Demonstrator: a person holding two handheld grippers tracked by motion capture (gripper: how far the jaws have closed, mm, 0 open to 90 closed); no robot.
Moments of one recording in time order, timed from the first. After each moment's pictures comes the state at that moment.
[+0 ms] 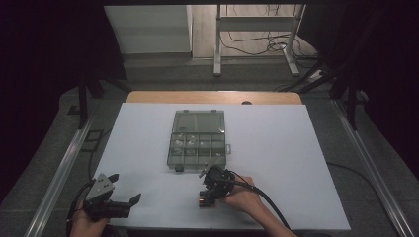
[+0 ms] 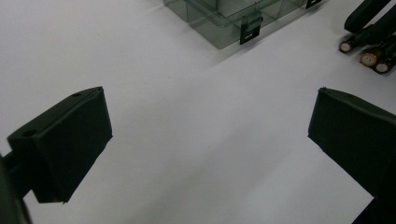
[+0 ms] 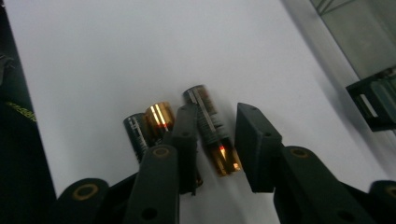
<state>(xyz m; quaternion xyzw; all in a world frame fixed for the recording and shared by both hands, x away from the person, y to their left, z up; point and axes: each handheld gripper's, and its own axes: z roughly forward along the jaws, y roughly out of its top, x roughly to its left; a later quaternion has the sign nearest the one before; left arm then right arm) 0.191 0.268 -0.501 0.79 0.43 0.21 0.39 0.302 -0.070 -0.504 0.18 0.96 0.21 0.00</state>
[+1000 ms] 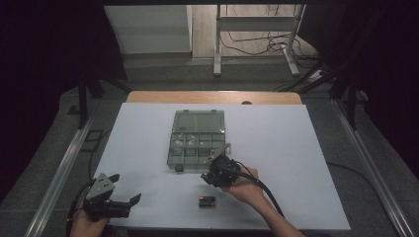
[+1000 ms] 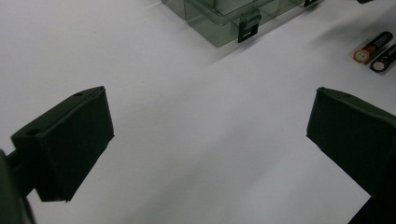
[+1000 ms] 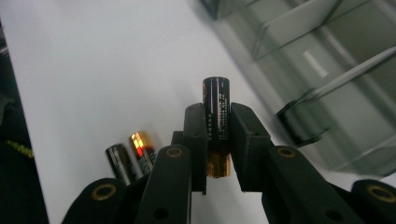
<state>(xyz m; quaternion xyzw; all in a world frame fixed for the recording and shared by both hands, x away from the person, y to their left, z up) 0.193 0.269 -0.502 0.79 0.43 0.20 0.39 0.321 -0.083 -0.479 0.21 0.94 0.27 0.03</state>
